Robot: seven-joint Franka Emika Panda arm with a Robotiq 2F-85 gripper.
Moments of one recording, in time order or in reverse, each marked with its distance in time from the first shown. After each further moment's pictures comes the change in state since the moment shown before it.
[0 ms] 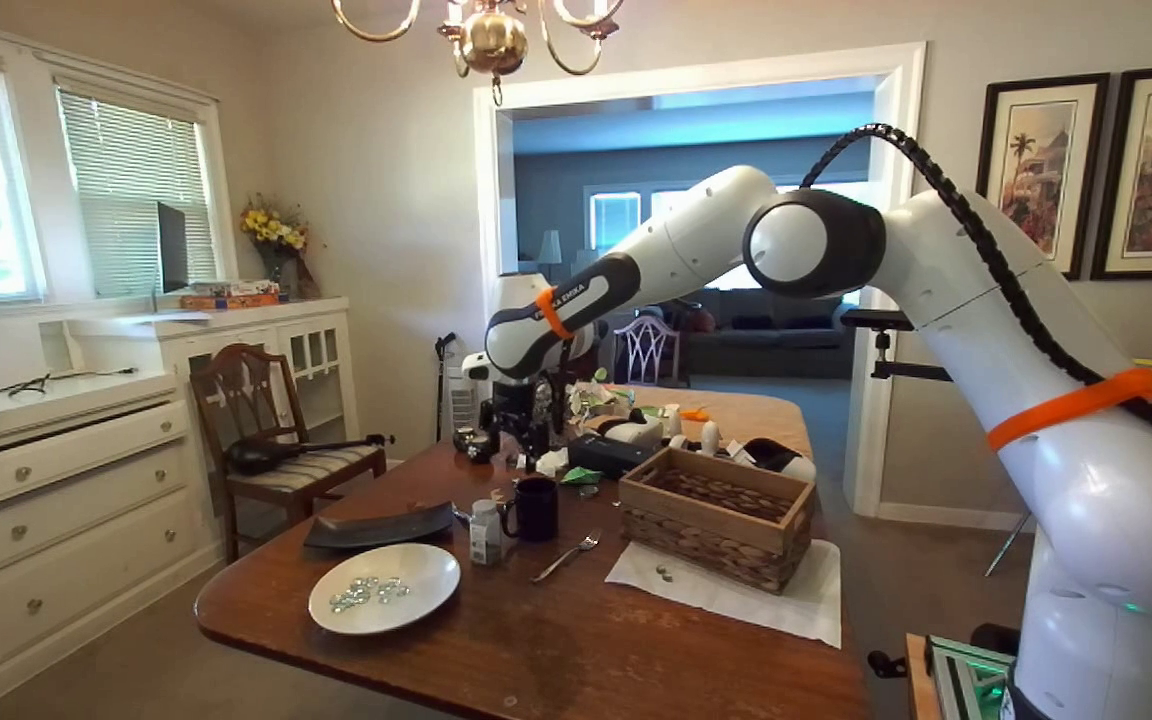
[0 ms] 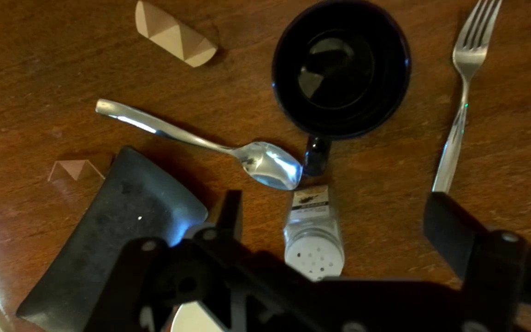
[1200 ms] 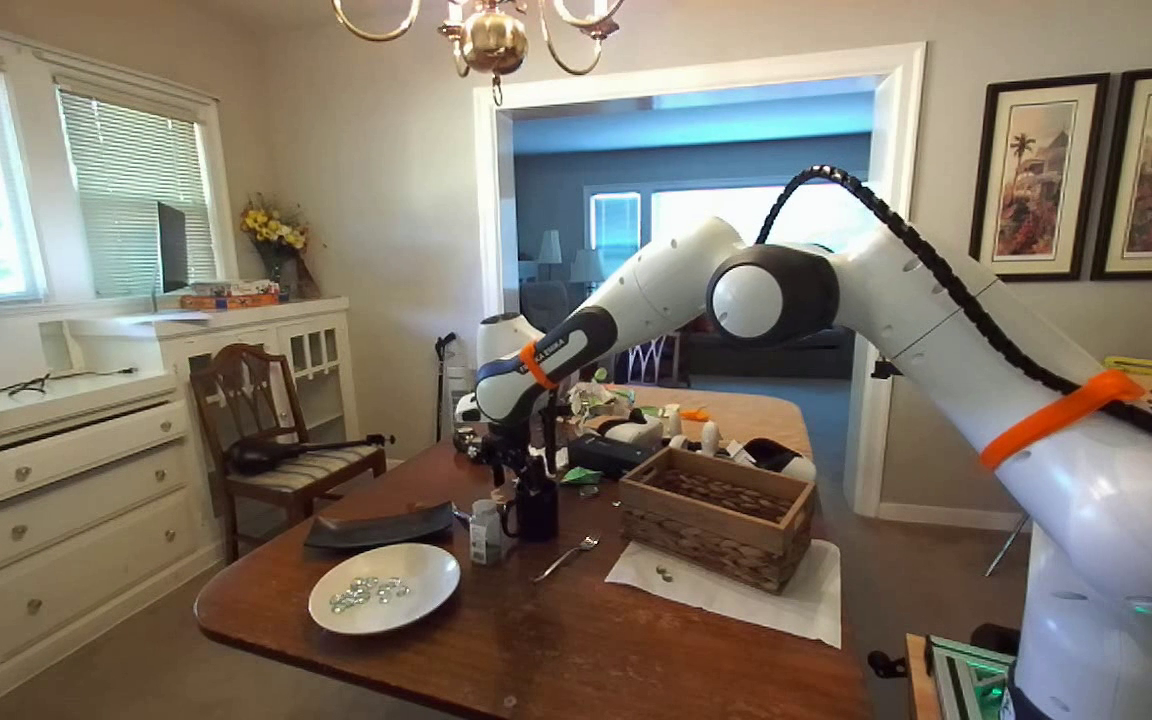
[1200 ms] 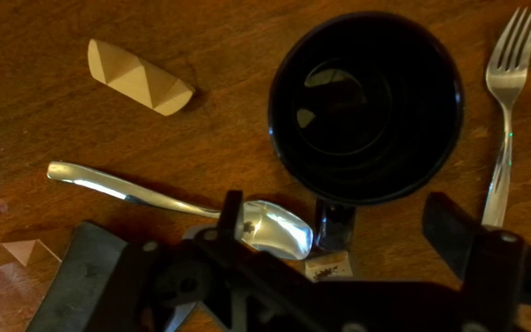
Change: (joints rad) arm 0.076 0.175 -0.094 0.129 -0.046 -0.004 0.110
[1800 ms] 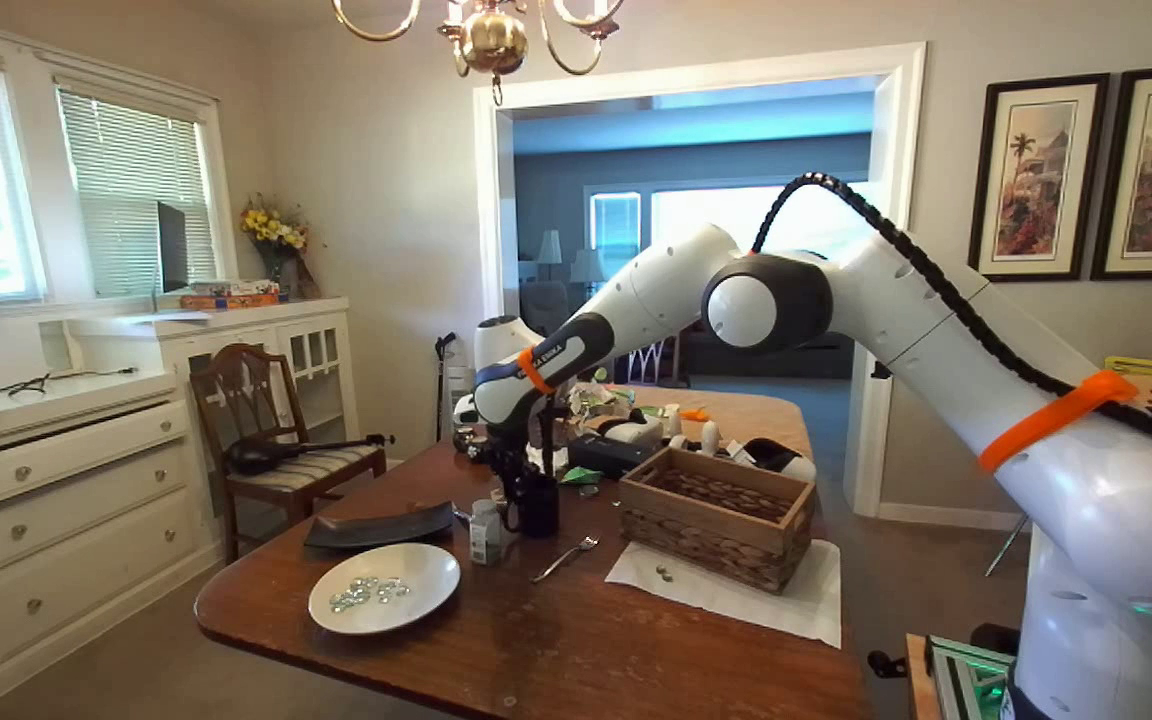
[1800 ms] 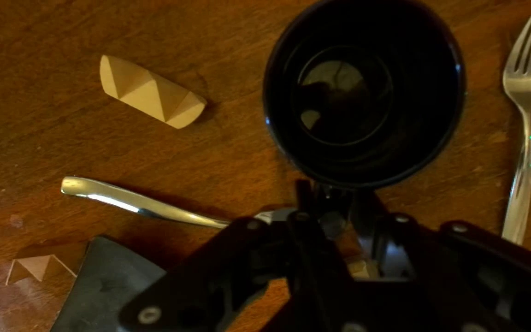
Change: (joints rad) arm 0.003 0.030 -0.006 0.039 -0.014 0.000 0.036
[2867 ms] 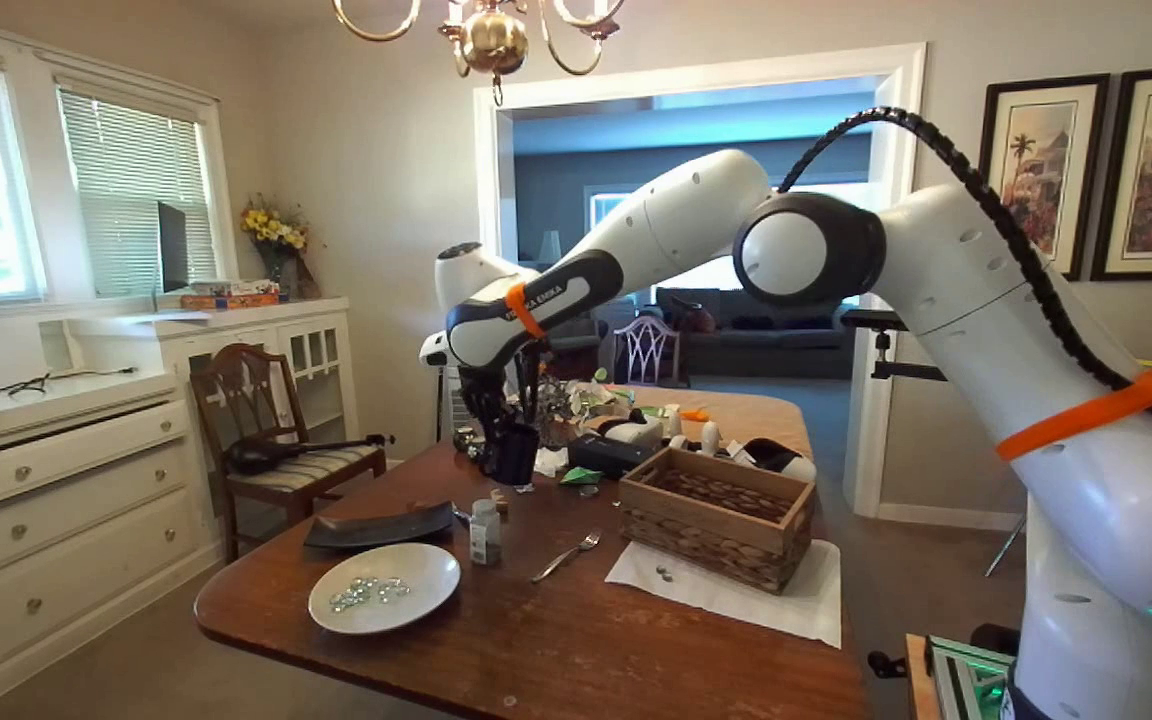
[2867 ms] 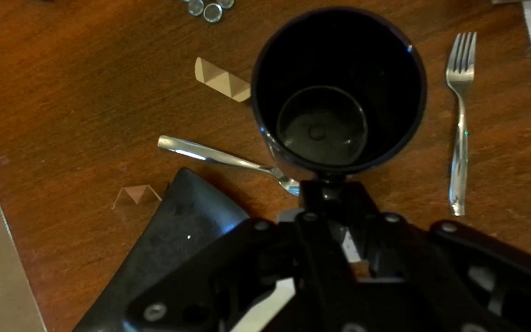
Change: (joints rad) arm 0.127 -0.201 -0.029 -0.040 -0.160 -0.127 0.125
